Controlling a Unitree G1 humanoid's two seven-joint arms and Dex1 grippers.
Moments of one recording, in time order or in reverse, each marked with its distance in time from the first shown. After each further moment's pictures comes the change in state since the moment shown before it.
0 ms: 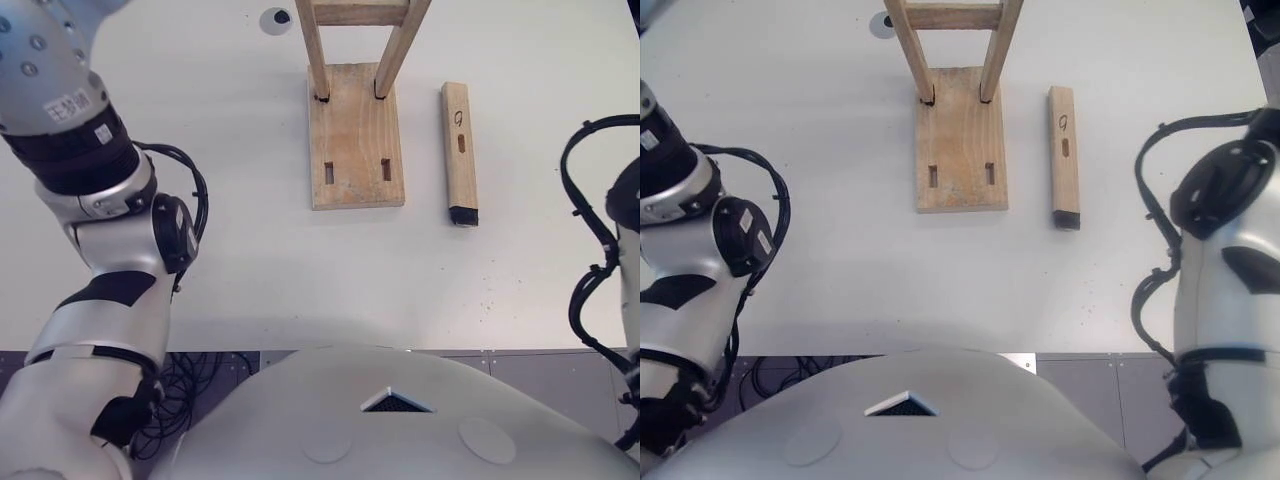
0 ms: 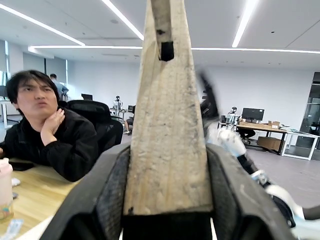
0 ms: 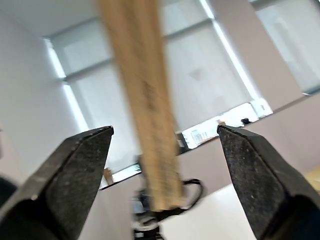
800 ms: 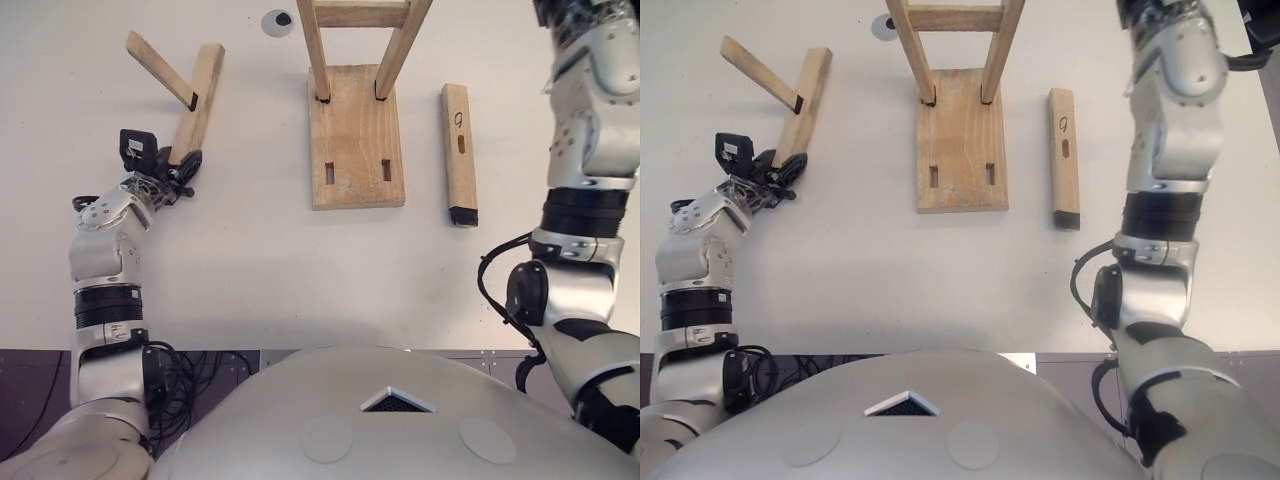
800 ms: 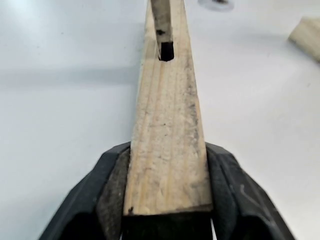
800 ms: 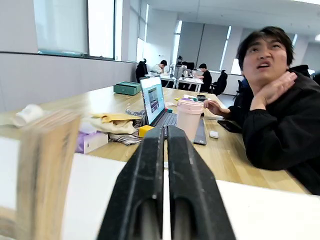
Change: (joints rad) left arm 0.763 0.119 0.055 0.439 0.665 -0.582 0.023; right arm 0.510 0.268 0.299 -0.318 -0.885 -0.910 -0.701
